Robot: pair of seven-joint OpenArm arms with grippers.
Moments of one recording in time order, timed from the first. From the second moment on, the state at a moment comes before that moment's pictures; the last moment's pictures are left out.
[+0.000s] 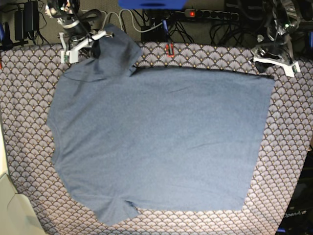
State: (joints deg) left arm 28.5 -6.8 -28.3 103.0 -33.1 -0.1 38.2; right arm -37.7 6.7 5.0 101.2 24.1 8.2 -23.4
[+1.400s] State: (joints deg) left arm 15.4 -5.2 -34.1 87.3 -33.7 -0.4 34.8; right arm -36.4 6.9 4.7 99.4 24.3 9.1 -21.8
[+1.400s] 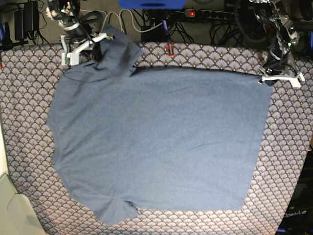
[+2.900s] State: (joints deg) left arm -8.2 -11.0 -14.3 86.3 -8.1 -0.4 38.3; right arm -1.1 18.9 4.7 91.2 22.7 8.1 -42.4
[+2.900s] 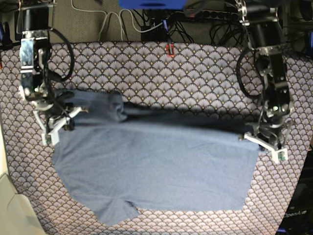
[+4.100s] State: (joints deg) left arm -25.1 -20.1 4.1 63.9 -5.7 -0.9 29.8; right arm 19.5 18.1 0.4 65.6 7.5 14.7 -33.8
